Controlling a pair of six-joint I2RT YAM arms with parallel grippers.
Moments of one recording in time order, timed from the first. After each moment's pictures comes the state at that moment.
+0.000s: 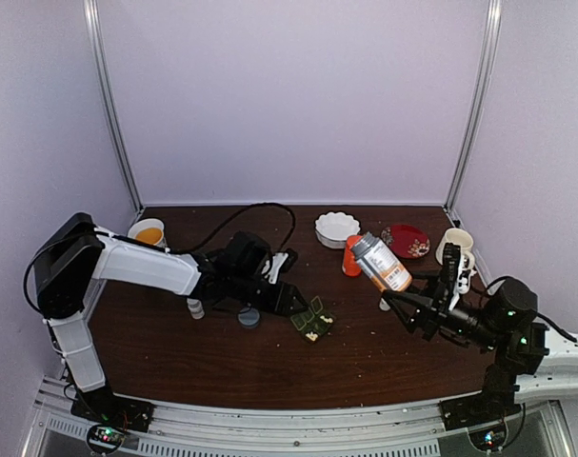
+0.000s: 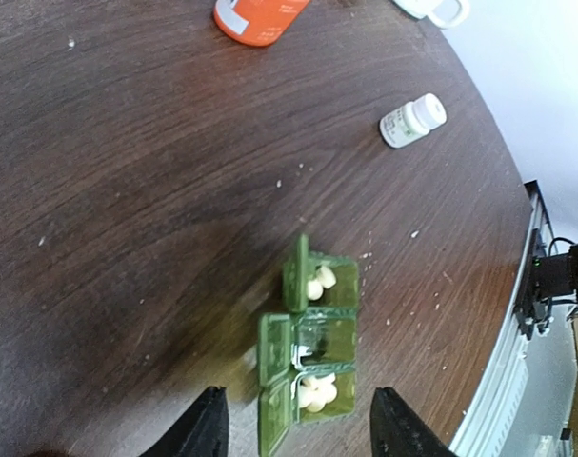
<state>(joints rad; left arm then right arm) -0.90 1.84 1.07 0.04 0.34 -0.51 1.03 0.53 0.26 0.39 0.03 0.16</state>
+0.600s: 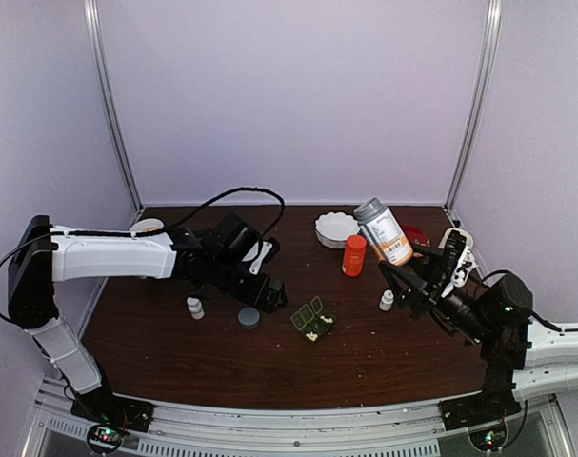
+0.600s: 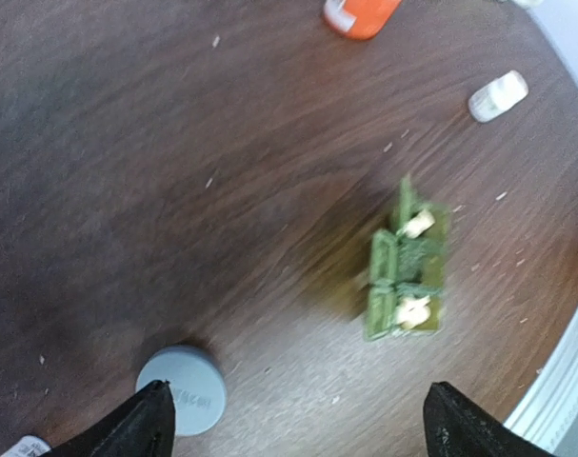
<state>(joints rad) -0.90 1.67 1.17 -0.42 0.07 -0.36 1.03 0.72 0.28 0.77 0.14 -0.09</state>
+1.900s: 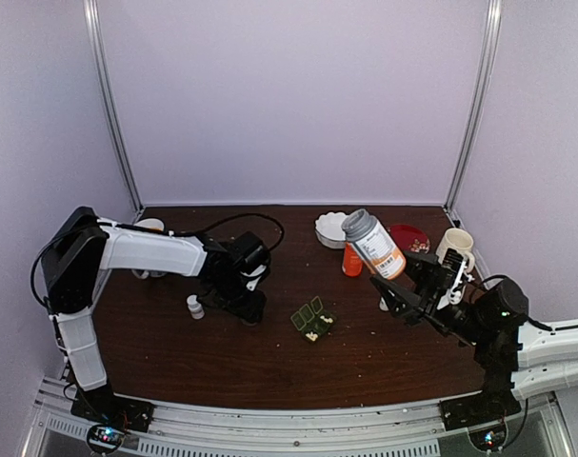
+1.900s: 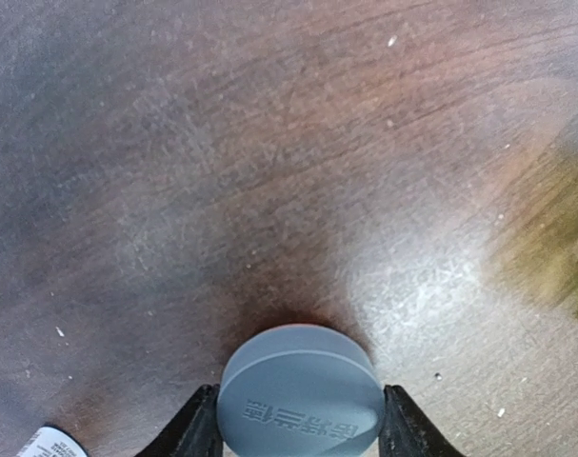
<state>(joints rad) -0.85 1.89 1.24 -0.61 -0.05 -0.34 1.04 0.82 0.25 0.97 0.00 -0.23</state>
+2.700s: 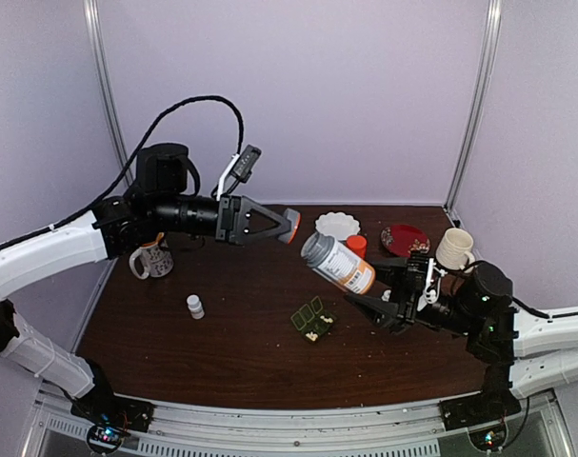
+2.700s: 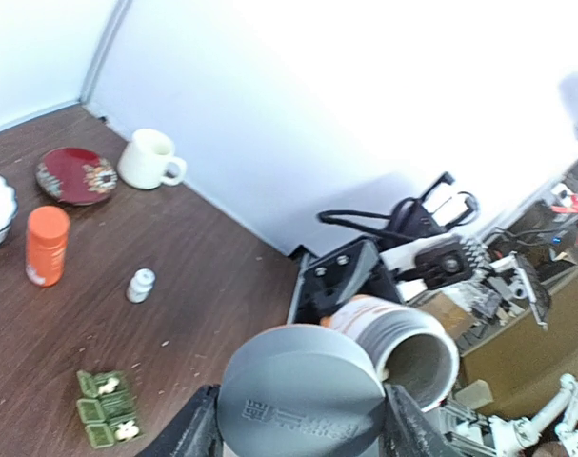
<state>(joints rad) -0.83 1.35 1.24 -0.12 0.67 -0.49 1.06 0.92 0.39 0.77 -0.17 -0.20</state>
